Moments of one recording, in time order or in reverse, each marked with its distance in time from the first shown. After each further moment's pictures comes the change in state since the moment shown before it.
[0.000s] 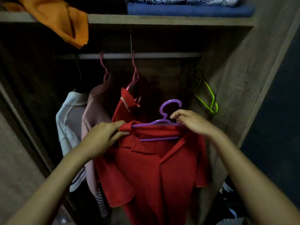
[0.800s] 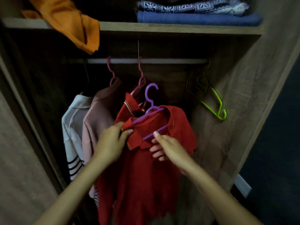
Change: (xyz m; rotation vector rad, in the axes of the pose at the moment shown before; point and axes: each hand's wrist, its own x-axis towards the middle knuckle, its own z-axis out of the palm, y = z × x) left_hand 0.002 0.016 0.023 -0.179 0.307 -0.308; right_hand -0.034 -0.047 0.095 0.507 0.048 0.256
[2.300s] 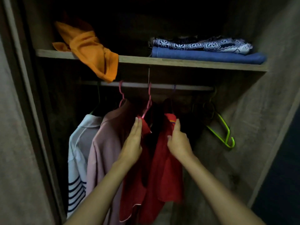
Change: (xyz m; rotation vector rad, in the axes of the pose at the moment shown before) left_hand 0.071 -0.017 0.058 -0.040 0.048 0.107; right_hand 0.089 -0.038 -0.024 -0.736 0.401 -0.175
